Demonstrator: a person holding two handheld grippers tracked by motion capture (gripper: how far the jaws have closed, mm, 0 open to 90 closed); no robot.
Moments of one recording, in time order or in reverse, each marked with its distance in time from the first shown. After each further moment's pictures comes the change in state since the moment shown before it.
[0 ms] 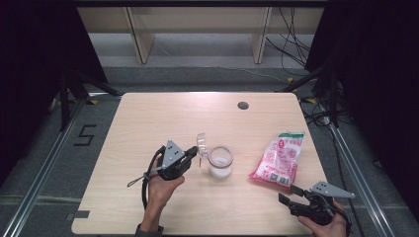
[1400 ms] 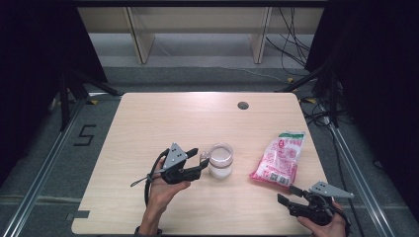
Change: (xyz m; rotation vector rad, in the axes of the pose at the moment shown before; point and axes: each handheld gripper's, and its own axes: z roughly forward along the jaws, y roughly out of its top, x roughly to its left) left arm -0.008 -0.005 0.002 0.027 -0.109 -0.085; right arm 0.001 -0.001 0.002 -0.003 0.004 -0.016
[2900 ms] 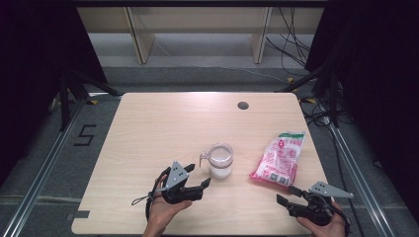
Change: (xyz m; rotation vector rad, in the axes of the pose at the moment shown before) left arm -0.027 -0.040 -0.010 0.038 0.003 -0.014; right arm 0.001 0.000 0.001 -0.003 0.022 0.005
